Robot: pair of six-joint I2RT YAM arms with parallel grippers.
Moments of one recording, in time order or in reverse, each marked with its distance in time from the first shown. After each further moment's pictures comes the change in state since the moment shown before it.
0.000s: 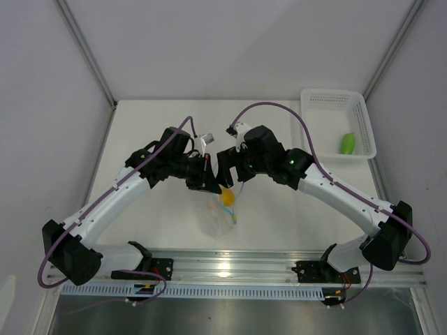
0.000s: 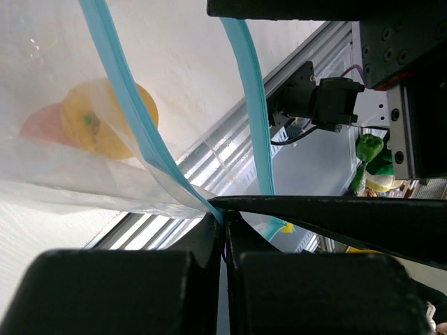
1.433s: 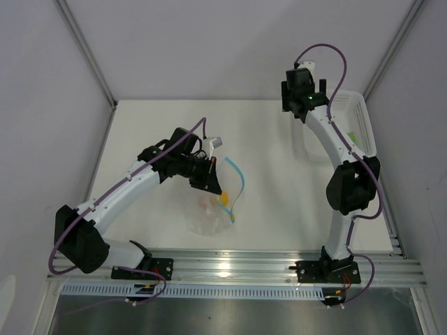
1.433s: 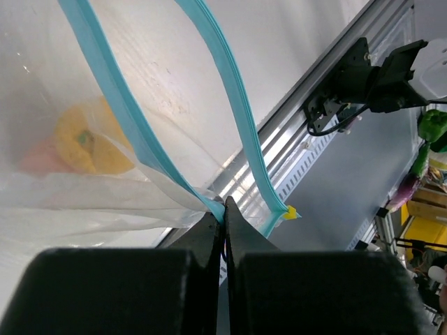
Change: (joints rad) left arm 0.000 0.104 0.004 0.006 -0.028 0.203; right arm -0.529 0.480 0.529 -0.040 0.697 -0.253
